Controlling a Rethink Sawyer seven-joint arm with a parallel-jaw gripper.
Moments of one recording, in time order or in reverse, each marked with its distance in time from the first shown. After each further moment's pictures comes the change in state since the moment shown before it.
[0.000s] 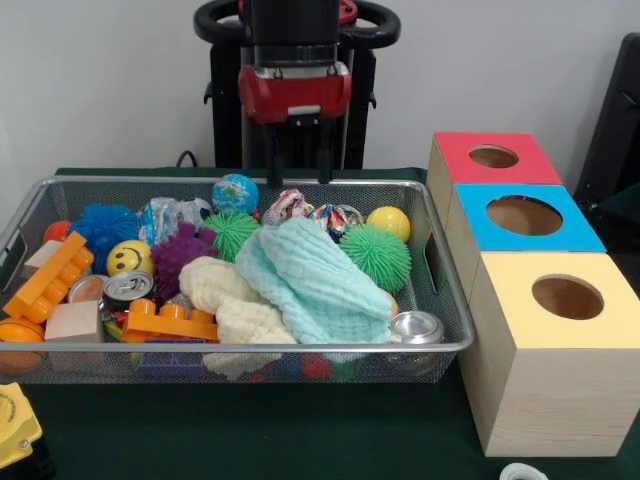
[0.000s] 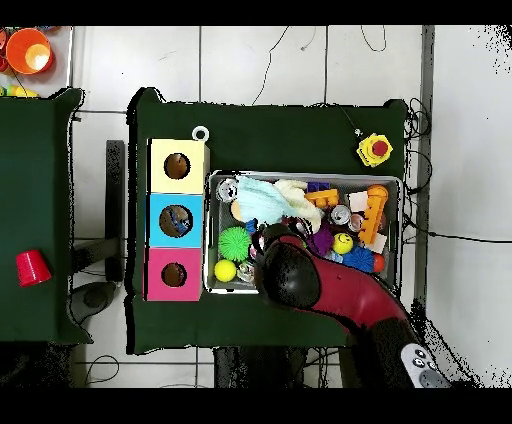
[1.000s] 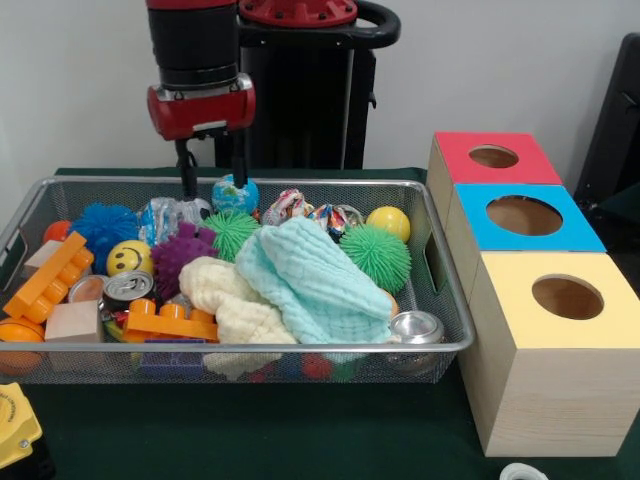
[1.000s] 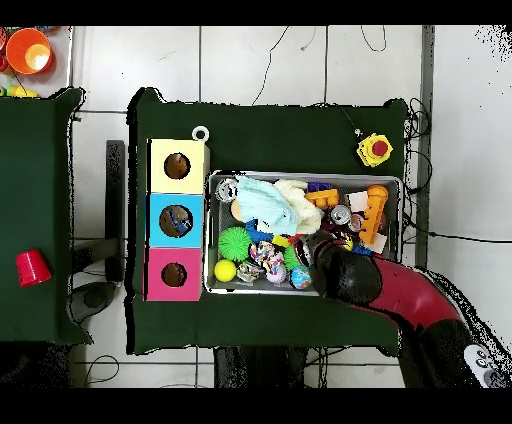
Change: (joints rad) arm -0.232 0.081 0.079 -0.094 -0.183 0.222 0.000
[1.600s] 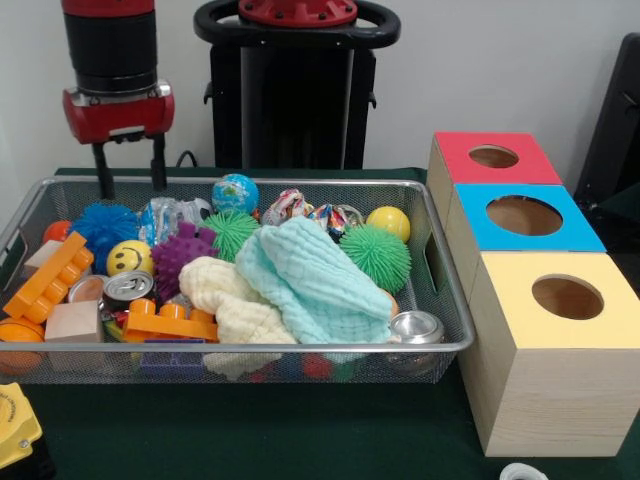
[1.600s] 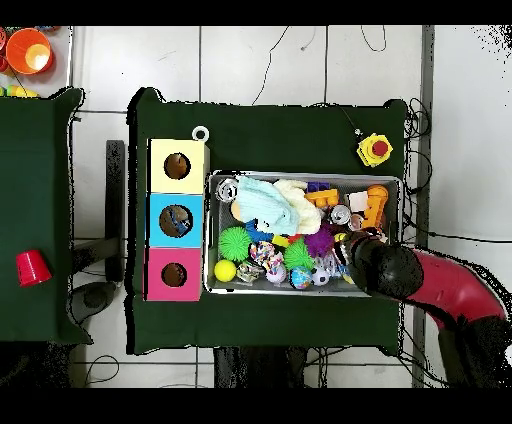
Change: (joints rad) arm -0.098 0.041 0.036 -0.132 -0.158 0.110 0.000
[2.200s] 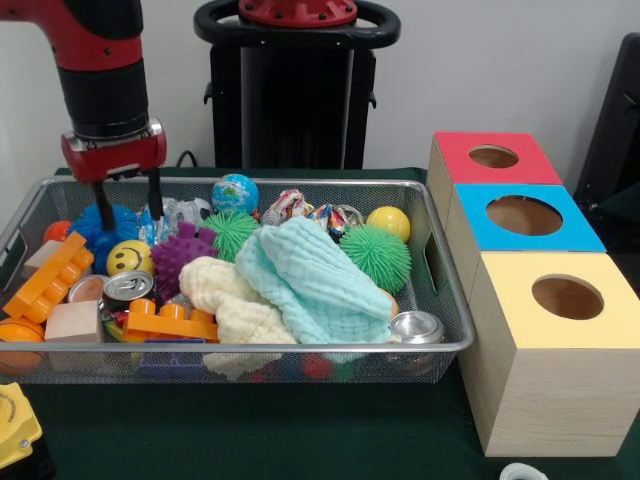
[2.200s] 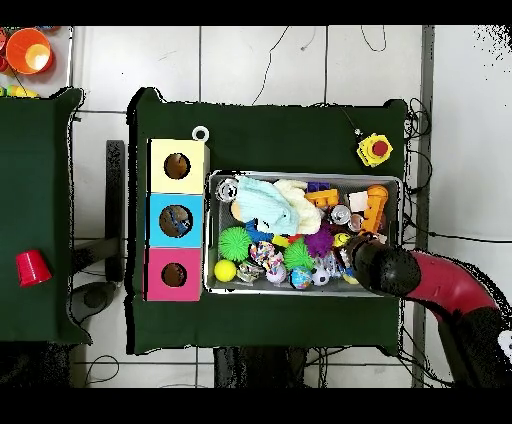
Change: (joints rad) arm -0.060 0.124 0.035 -0.038 -0.095 0.000 0.000
